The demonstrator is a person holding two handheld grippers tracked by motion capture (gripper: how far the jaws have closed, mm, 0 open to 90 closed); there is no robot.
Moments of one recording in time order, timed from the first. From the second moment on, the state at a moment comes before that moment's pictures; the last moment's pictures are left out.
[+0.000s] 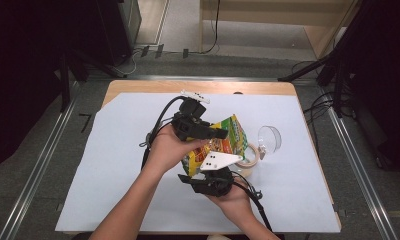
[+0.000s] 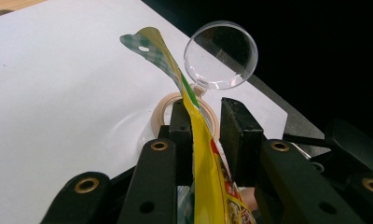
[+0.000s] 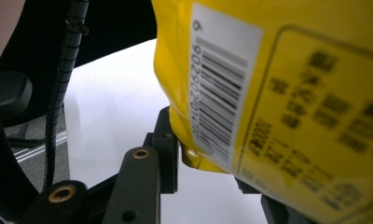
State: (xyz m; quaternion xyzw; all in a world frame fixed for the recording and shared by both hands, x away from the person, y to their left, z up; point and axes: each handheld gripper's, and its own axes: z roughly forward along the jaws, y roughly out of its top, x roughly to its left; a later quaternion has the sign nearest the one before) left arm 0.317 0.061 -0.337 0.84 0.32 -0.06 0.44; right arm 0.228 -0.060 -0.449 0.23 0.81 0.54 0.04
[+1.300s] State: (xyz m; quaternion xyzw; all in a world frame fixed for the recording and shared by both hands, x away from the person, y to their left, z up) left arm 0.333 0.056 -0.335 0.84 0.34 -0.08 0.42; right arm 0.235 -0.064 -0.442 0.23 0.81 0.54 0.04
